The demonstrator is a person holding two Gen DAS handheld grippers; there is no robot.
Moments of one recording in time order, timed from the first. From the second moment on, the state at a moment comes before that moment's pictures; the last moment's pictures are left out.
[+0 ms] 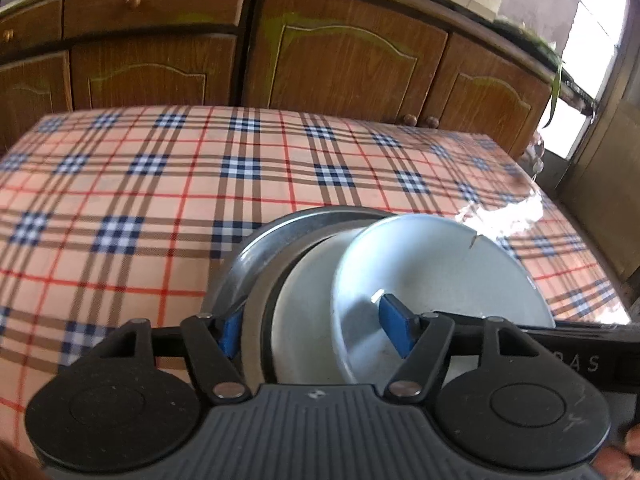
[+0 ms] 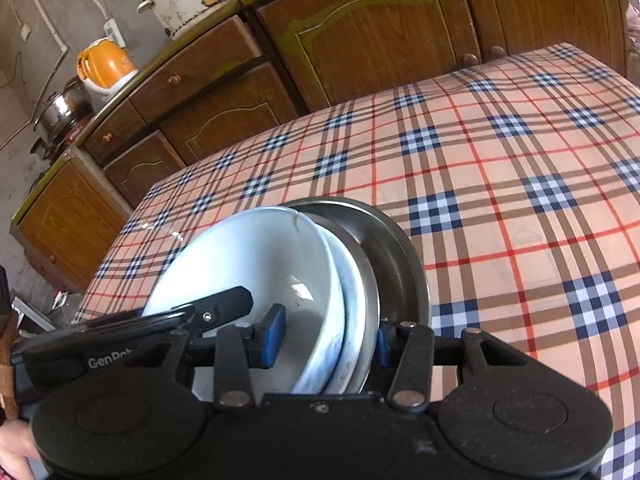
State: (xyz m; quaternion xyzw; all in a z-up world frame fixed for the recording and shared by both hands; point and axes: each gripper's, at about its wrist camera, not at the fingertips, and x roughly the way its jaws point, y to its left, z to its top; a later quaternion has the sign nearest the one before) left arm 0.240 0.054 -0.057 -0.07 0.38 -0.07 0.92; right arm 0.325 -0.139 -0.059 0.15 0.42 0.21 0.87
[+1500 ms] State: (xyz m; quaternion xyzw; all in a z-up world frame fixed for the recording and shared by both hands) left arm 0.046 -0.002 0.018 0.00 0.36 0.01 0.93; right arm 0.107 -0.171 0.015 0.02 0.40 0.18 0.90
